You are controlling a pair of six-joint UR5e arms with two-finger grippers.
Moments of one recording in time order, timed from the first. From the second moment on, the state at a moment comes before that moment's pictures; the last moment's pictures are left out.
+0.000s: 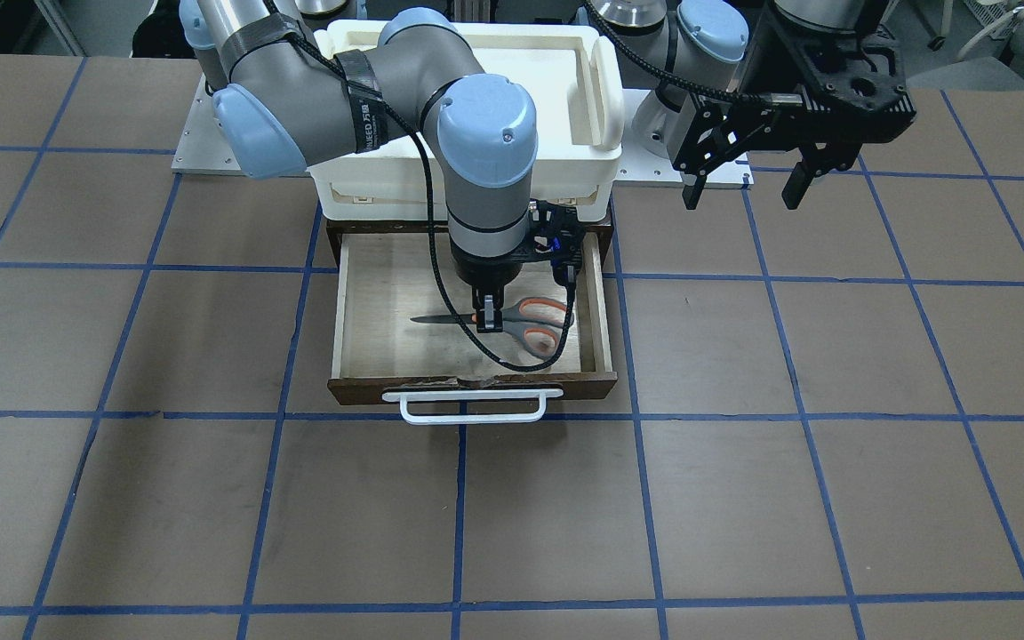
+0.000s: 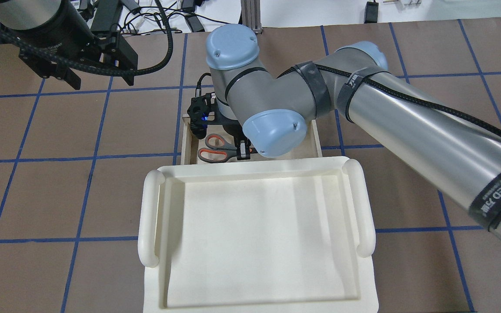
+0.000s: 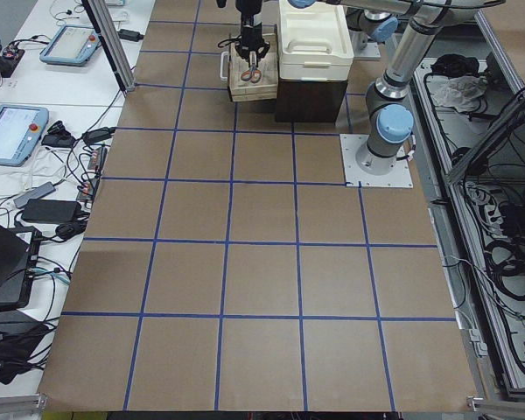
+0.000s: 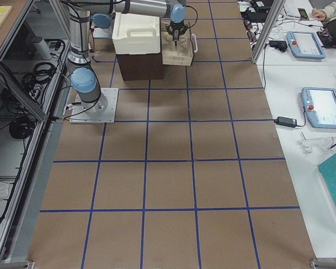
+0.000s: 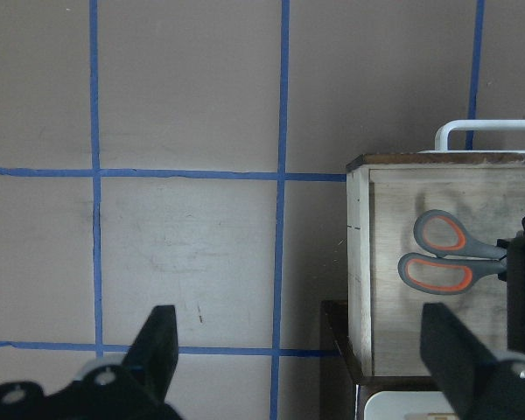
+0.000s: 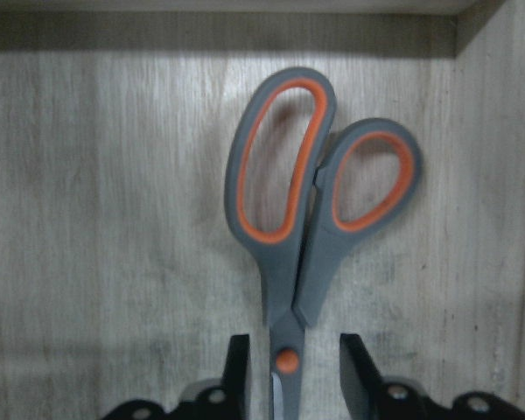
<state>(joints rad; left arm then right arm) -1.57 -1.52 -1.50 -1.55 1.58 -0.04 2.04 -1.22 1.58 -1.91 -1.53 -1.12</state>
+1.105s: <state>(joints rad) -1.57 -1.52 -1.50 -1.55 1.58 -0.04 1.87 -1.33 1.49 -1.87 -1.54 -0.37</state>
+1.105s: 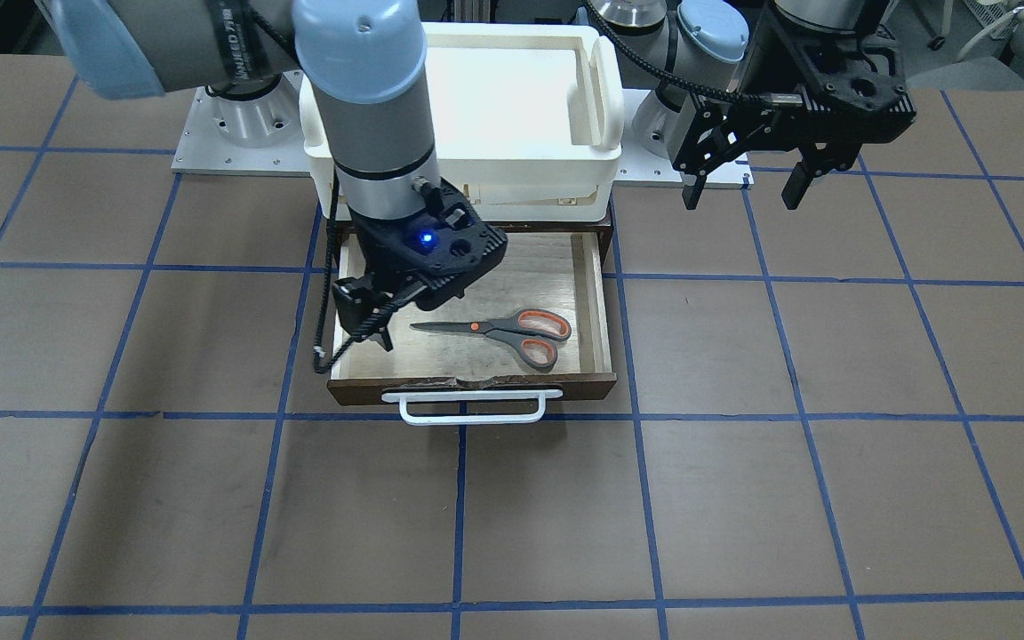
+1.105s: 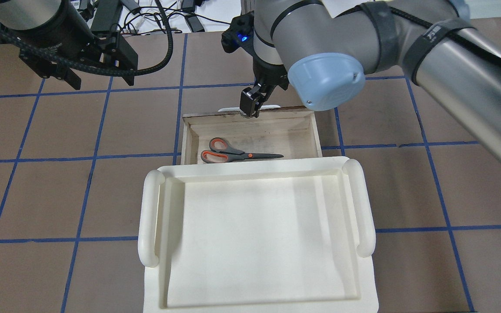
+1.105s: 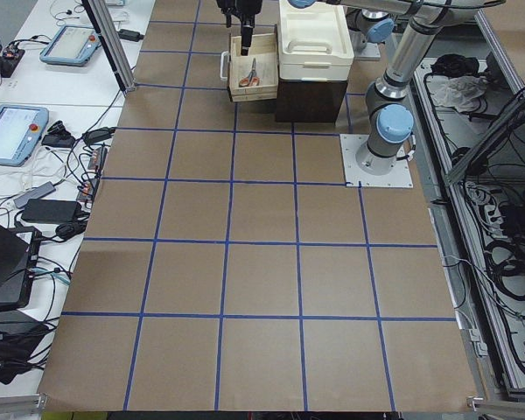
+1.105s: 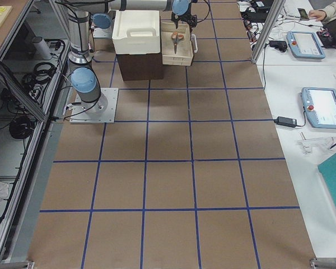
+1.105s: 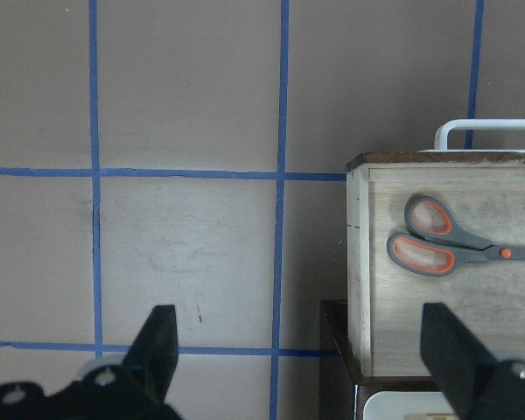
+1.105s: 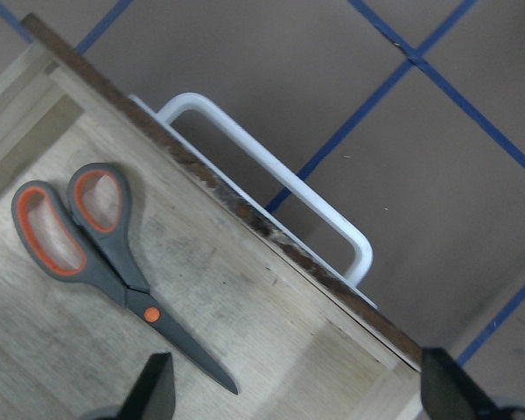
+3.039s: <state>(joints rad) -1.83 -2.00 -1.40 -1.08 1.60 -0.32 1.58 -1.49 1.50 -1.66 -1.55 0.09</state>
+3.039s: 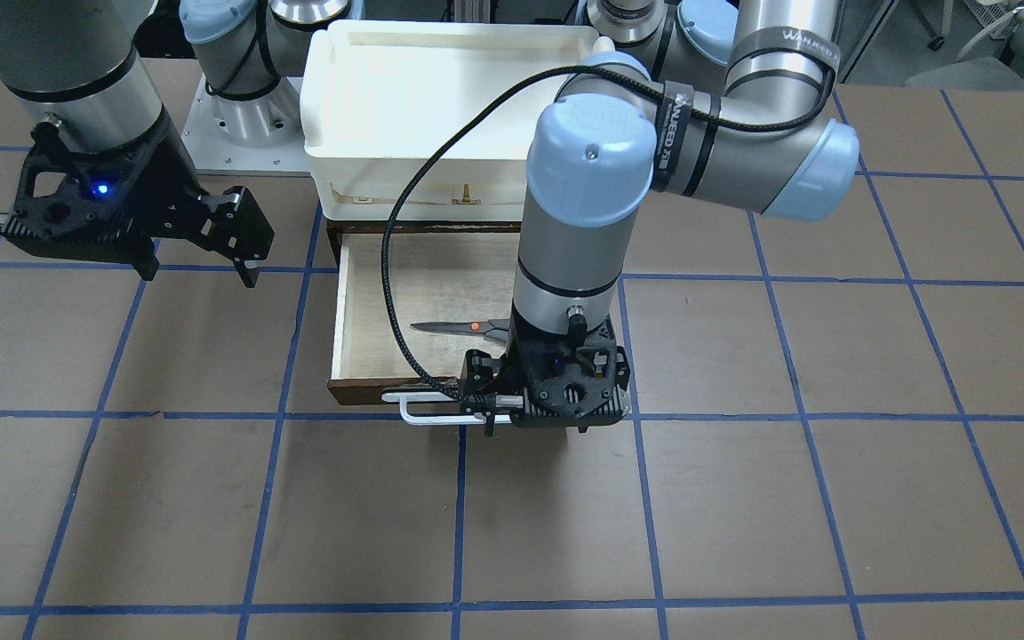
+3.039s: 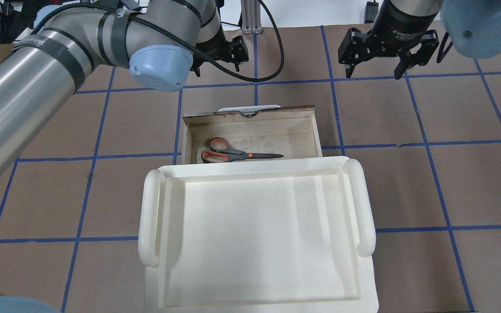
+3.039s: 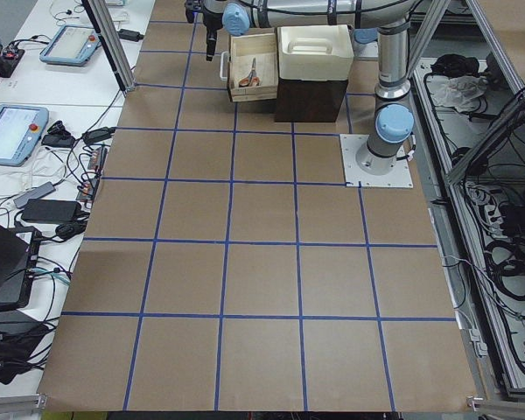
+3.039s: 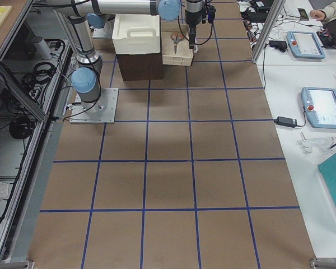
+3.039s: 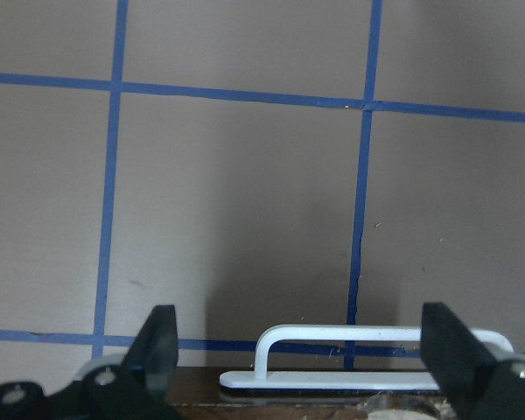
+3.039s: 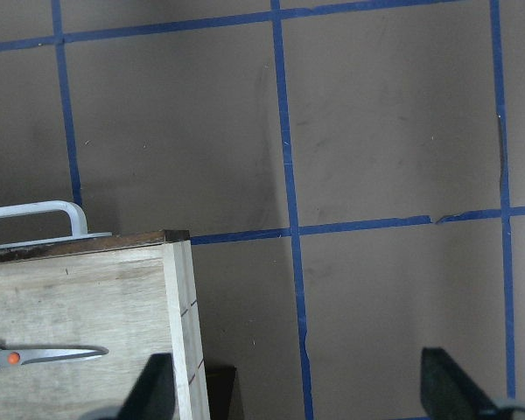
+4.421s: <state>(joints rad) -1.88 -2.14 -1.35 -1.28 1.54 -0.33 1.58 -1.51 1.51 -1.65 -1.56 0.09</state>
